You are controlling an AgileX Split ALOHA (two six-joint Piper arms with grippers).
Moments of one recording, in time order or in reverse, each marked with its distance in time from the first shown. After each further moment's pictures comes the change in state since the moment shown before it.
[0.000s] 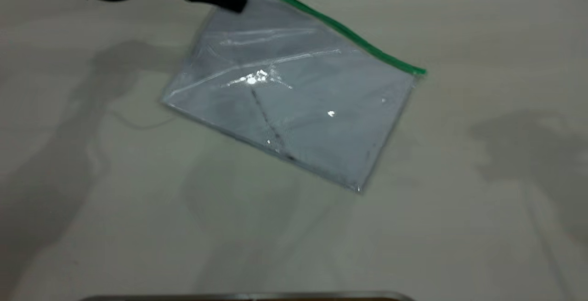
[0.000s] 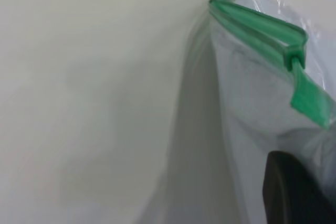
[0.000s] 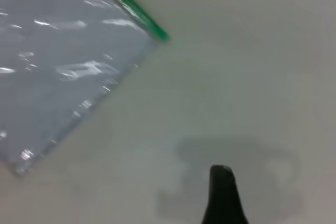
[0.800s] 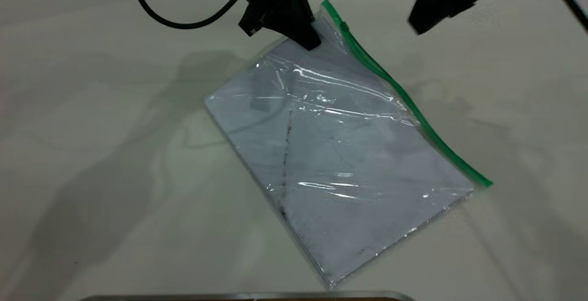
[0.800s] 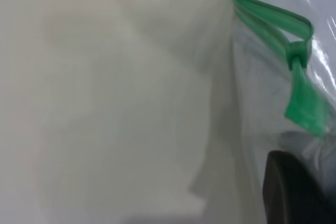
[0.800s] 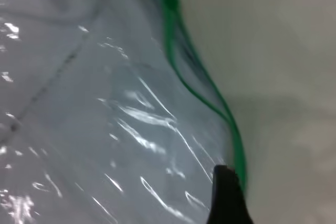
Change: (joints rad) left arm -0.239 0.000 -0.050 0.173 0.015 0.182; right arm 0.221 0.409 -0.284 0.192 0.028 -0.276
